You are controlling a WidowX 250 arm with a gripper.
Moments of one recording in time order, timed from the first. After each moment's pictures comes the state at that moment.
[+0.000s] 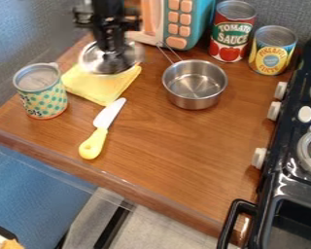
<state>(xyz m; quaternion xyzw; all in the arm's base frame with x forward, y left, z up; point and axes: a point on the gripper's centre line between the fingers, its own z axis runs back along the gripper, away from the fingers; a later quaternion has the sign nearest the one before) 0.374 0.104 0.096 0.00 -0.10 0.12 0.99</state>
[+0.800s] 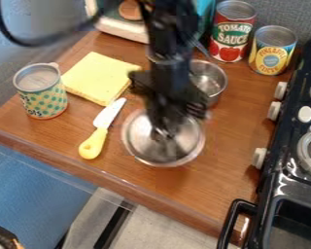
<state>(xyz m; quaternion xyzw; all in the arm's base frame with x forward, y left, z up) 0.281 -0.035 0.071 0.01 -0.08 -0.03 1.00</state>
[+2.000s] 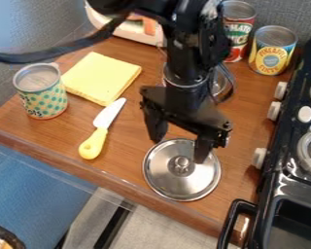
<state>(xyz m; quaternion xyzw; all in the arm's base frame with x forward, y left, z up) 0.250 -0.061 0.082 0.02 -0.08 -0.05 1.00</state>
